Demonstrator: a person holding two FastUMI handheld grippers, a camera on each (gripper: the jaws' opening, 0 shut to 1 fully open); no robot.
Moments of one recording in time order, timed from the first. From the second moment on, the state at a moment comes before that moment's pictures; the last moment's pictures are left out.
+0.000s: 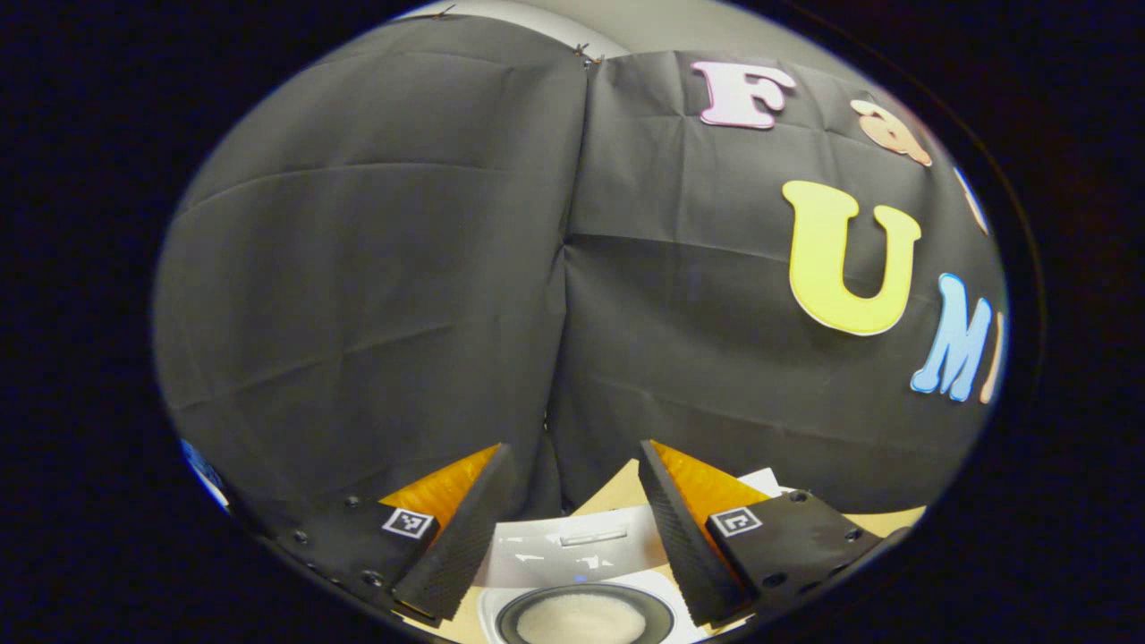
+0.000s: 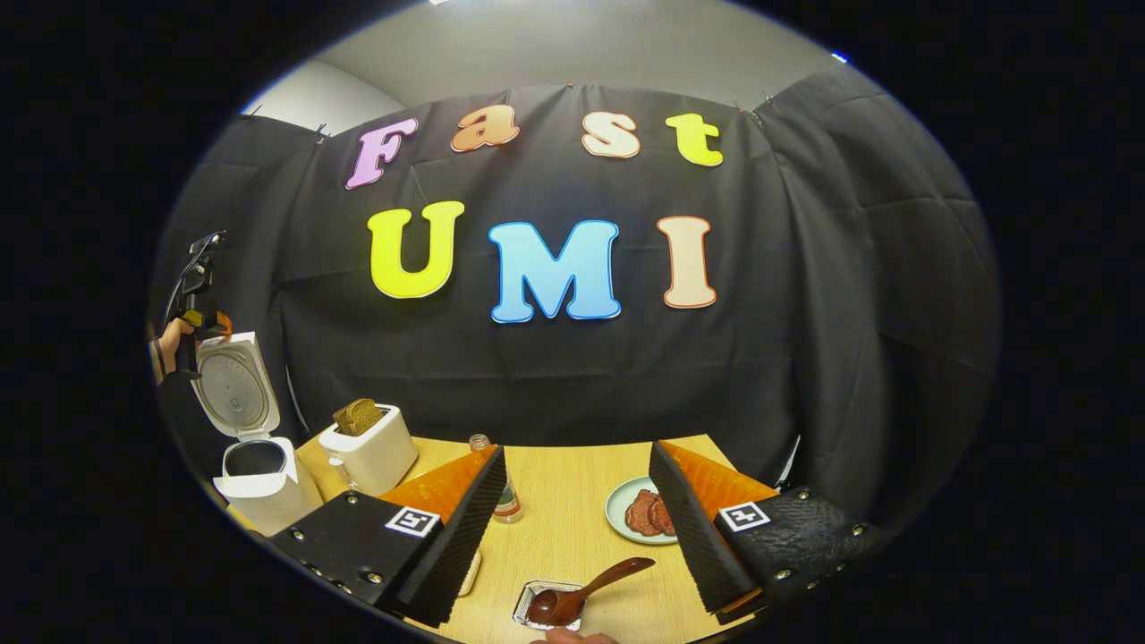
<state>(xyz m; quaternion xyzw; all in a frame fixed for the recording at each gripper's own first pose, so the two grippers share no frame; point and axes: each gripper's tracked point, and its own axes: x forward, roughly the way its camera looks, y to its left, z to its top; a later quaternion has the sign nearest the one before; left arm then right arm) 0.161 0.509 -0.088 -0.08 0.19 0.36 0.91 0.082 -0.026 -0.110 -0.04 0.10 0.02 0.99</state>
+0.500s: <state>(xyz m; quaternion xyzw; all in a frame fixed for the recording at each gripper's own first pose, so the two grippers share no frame) 0.107 0.429 -0.101 -0.08 0.17 0.32 0.93 0.080 0.004 -0.096 -0.03 0.09 0.07 0.99</state>
